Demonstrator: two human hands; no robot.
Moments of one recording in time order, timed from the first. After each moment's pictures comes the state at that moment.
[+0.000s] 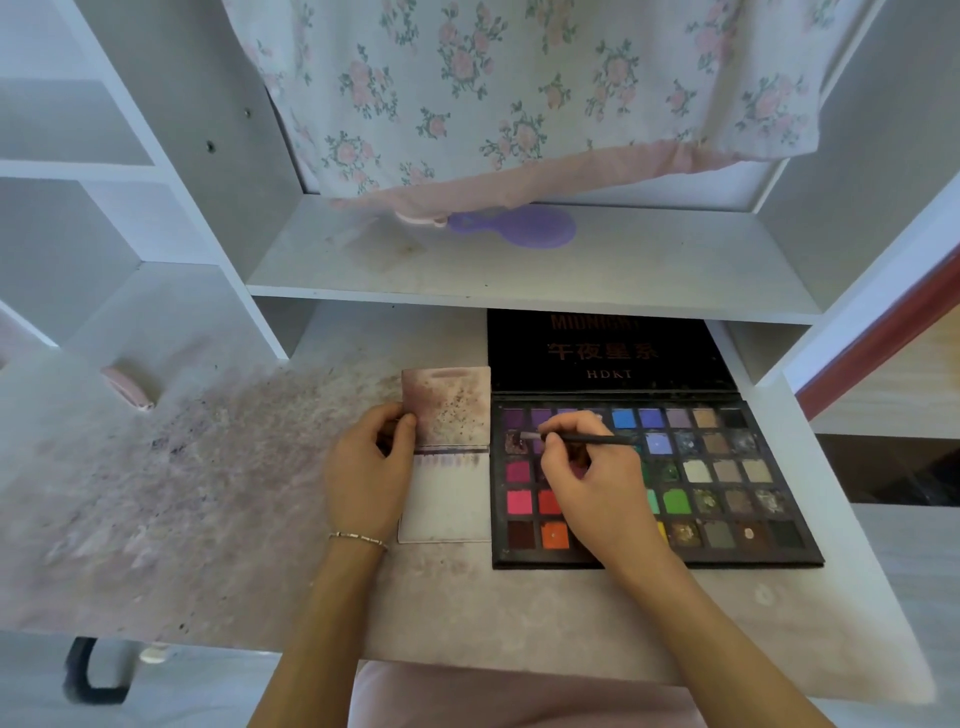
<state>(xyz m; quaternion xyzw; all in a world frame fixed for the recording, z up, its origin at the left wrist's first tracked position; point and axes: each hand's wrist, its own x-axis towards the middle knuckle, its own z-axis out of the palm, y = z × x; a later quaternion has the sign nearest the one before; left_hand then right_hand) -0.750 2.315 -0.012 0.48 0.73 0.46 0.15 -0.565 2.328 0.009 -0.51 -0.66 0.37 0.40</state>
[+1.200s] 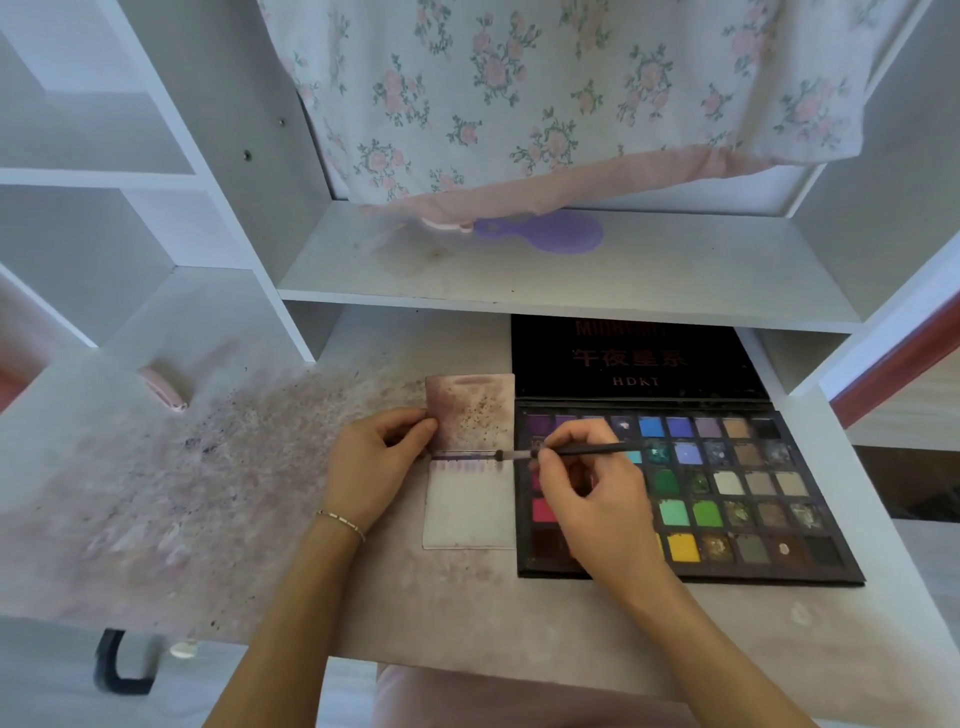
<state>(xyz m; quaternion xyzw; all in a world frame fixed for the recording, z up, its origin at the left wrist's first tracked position) -0.779 2.319 -0.004 0.49 0.69 0.45 0.29 -0.583 2.316 0.013 -0.47 -0.65 0.40 0.44</state>
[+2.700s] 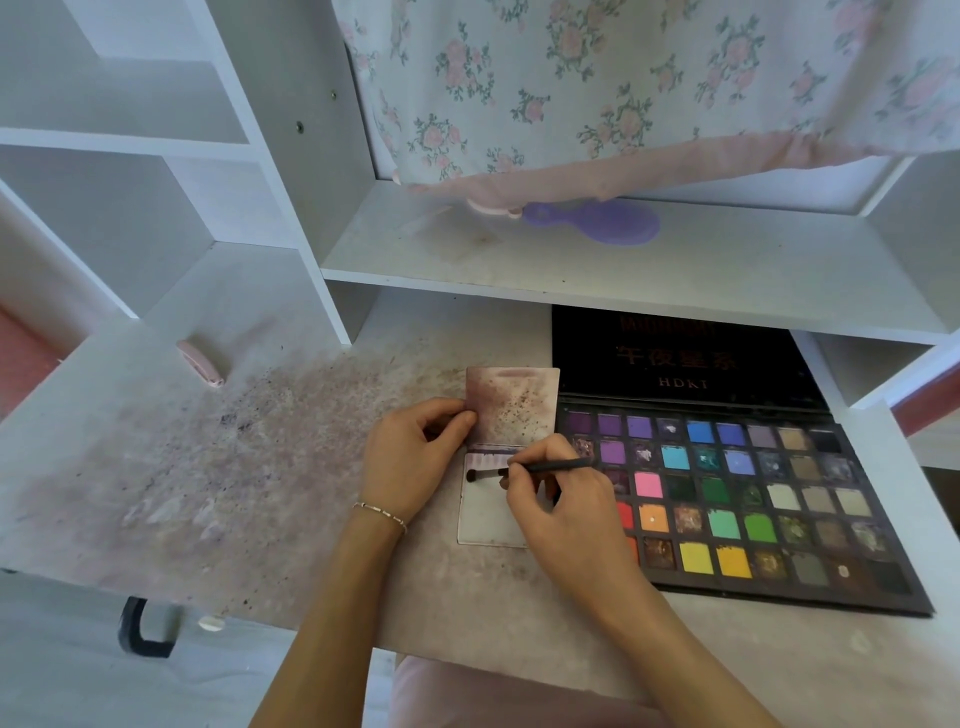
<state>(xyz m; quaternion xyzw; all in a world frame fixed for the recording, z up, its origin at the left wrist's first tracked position) -0.779 2.316 -0.005 0.52 0.69 0.44 0.24 -0.623 2.307 0.004 -0.44 -0.72 0.39 0.36</state>
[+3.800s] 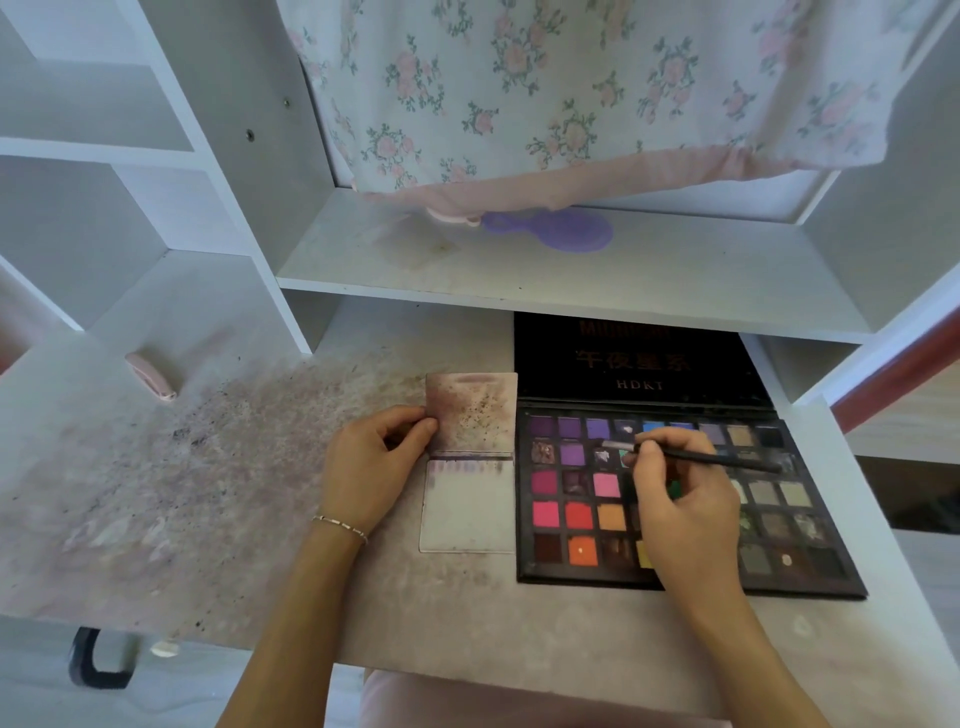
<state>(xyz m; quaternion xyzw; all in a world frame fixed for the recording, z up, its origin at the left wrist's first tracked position) -0.779 2.317 -0.007 0.52 0.70 0.43 0.22 -0.546 2.320 0.011 -0.53 -0.60 0.30 0.52</state>
